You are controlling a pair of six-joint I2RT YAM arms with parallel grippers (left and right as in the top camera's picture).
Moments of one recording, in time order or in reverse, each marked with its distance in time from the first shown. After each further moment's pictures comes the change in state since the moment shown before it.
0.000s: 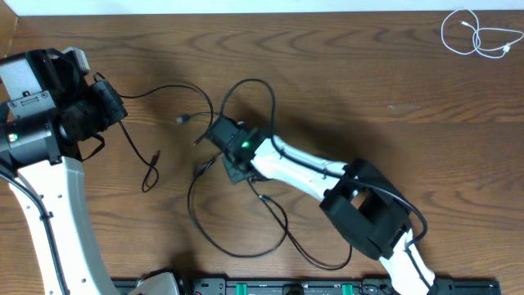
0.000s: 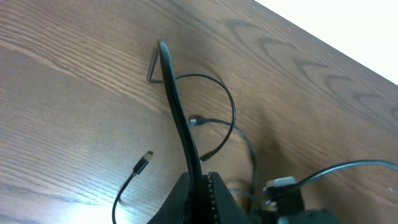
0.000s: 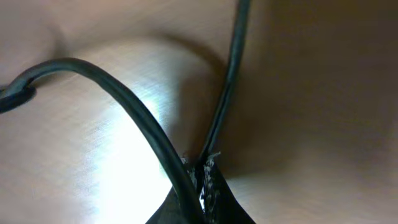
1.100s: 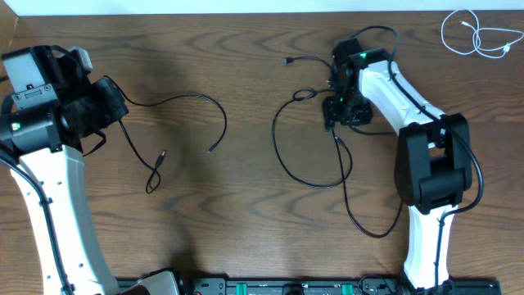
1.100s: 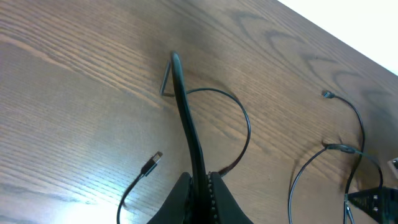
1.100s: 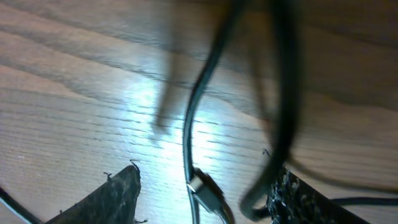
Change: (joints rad) left arm 0.000 0.046 0.000 0.007 0.000 0.000; right arm -0.604 0.022 0.138 -0.382 -0.156 -0.371
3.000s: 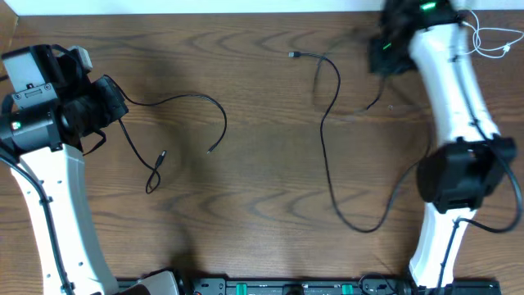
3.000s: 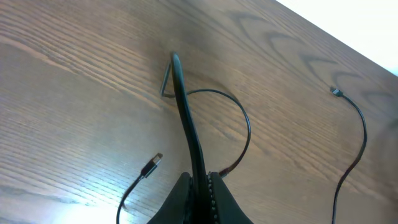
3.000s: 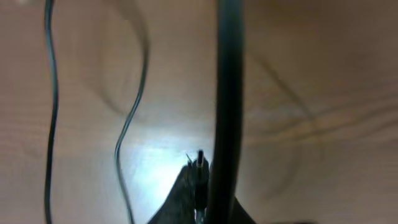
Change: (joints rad) left arm 0.000 0.004 0.000 0.004 0.000 0.000; right arm -0.201 -0.039 0.539 -0.268 0.126 0.018
